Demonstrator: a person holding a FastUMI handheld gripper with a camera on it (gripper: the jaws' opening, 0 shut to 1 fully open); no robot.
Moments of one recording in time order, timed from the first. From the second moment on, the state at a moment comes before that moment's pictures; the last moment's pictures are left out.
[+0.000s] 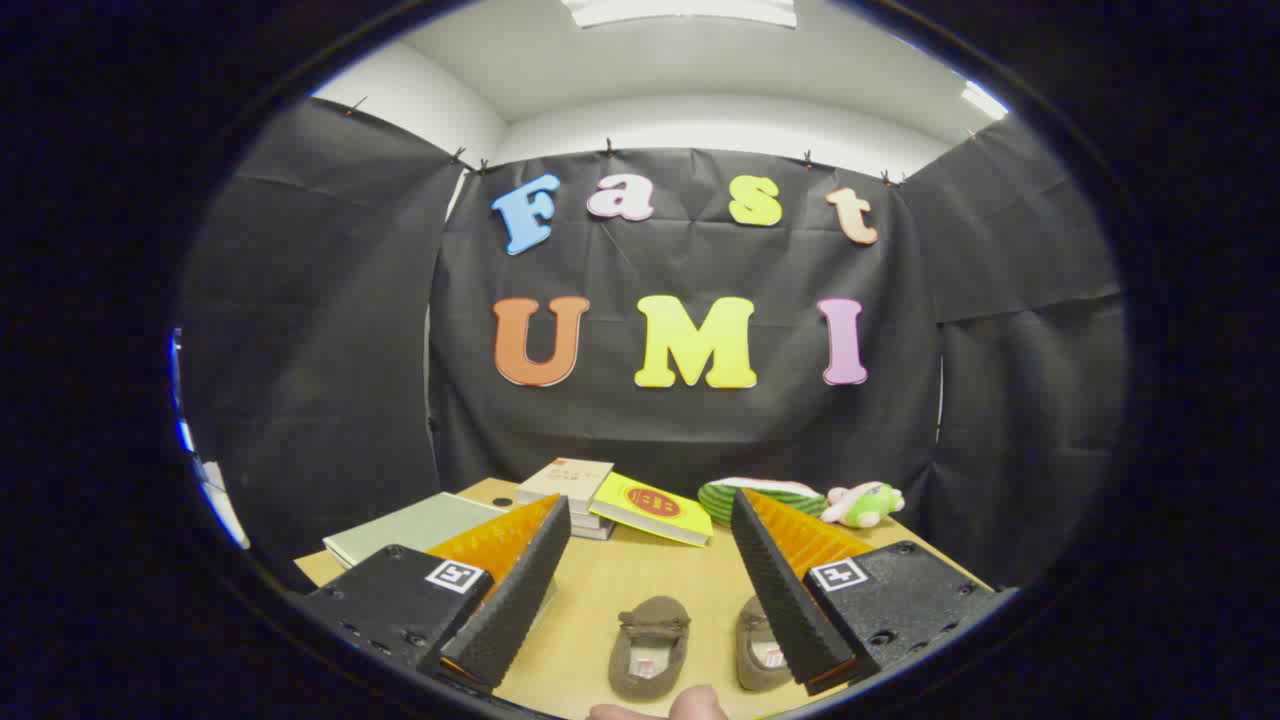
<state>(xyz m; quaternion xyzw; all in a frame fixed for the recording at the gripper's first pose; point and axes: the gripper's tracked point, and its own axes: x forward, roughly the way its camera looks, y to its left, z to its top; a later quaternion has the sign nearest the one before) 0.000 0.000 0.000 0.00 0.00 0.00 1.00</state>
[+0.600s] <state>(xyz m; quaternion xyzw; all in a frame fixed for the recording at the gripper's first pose) 0.001 -0.016 0.008 0.02 0.00 -0.01 1.00</state>
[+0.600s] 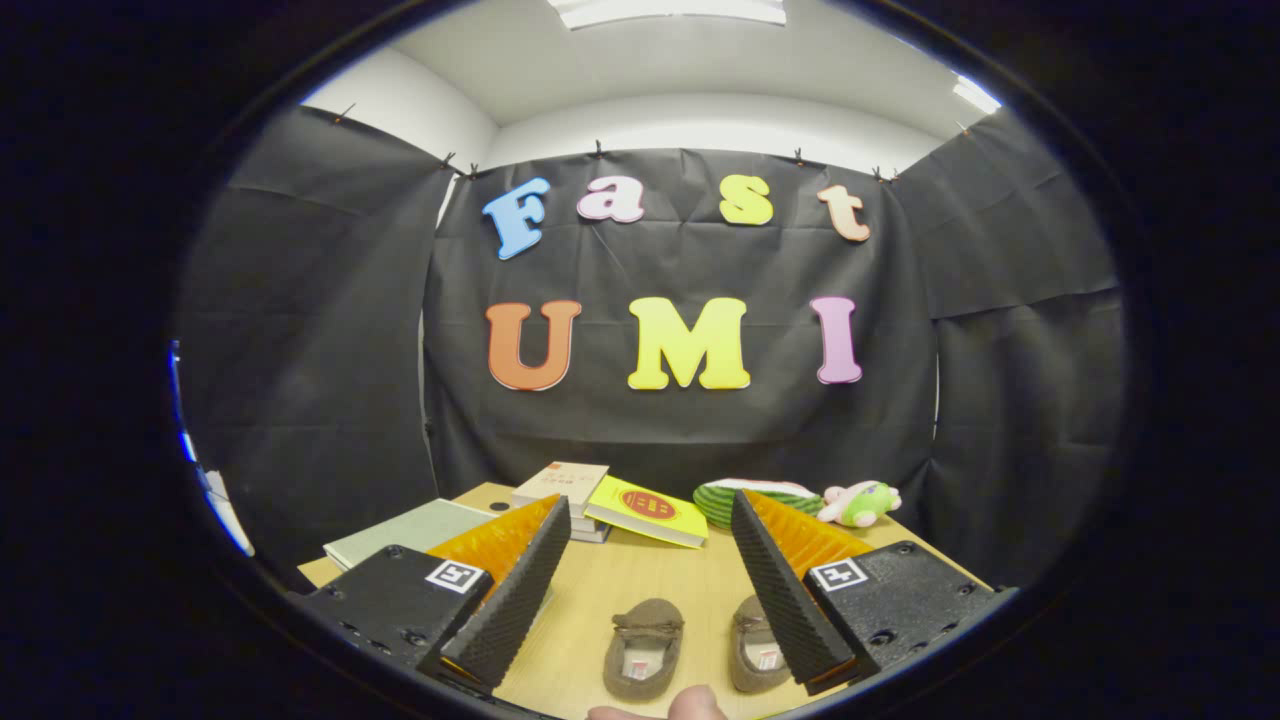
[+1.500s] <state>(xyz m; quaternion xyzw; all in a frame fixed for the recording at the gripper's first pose) 0.010 0.035 0.002 0.01 0.03 0.05 1.00</state>
